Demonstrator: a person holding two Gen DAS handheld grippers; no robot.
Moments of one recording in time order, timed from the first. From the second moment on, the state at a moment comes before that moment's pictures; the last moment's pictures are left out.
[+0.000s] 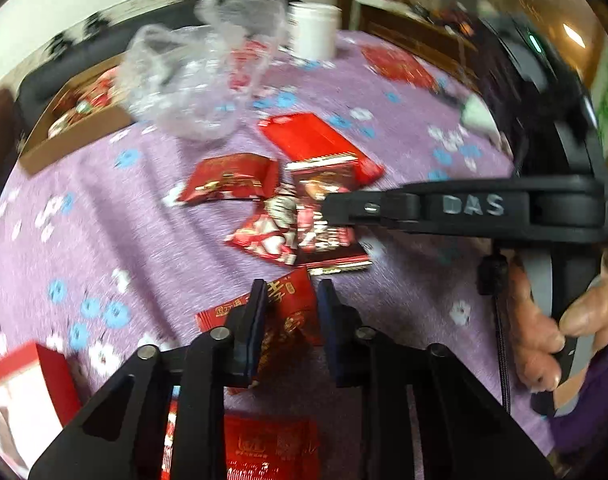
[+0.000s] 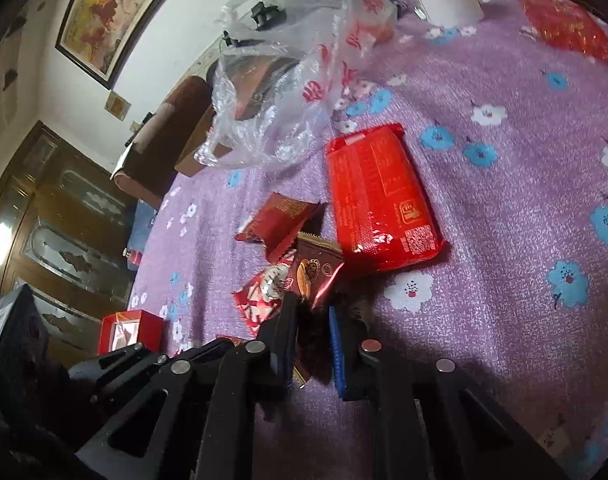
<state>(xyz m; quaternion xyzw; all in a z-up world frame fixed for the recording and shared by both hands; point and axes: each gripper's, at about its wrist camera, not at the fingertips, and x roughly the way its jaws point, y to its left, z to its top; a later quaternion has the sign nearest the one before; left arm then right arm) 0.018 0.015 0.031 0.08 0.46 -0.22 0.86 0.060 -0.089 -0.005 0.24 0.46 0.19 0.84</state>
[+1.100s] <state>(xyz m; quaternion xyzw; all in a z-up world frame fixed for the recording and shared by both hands) 0.012 0.030 0.017 0.06 0.47 -0.15 0.87 0.063 -0.099 -0.015 0.27 0.48 0.18 0.82</state>
